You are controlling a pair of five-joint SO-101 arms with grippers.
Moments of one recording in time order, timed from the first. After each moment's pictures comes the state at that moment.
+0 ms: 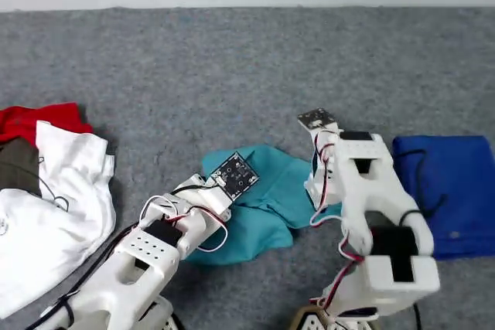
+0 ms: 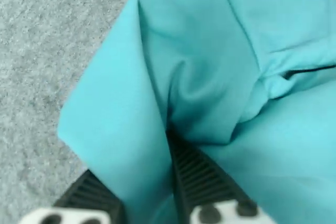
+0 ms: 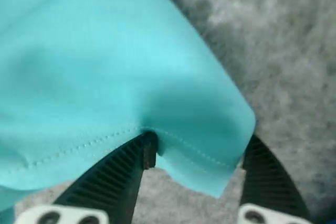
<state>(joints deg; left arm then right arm) 22.8 -35.8 79.4 21.3 -17.0 -2.8 6.9 31.5 63.6 20.5</state>
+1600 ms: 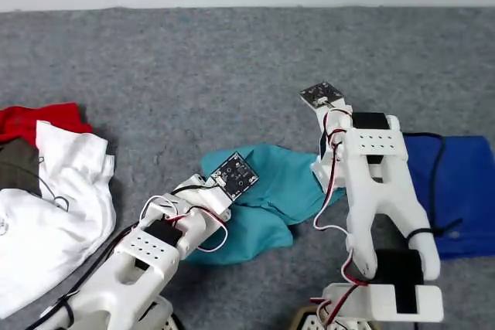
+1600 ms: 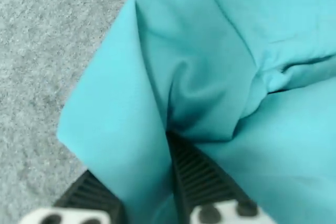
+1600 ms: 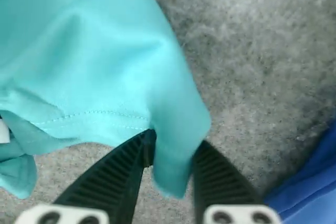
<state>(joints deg) 22.7 -35.8 79.4 21.3 -17.0 -2.5 -4.4 24.4 75.3 25.1</state>
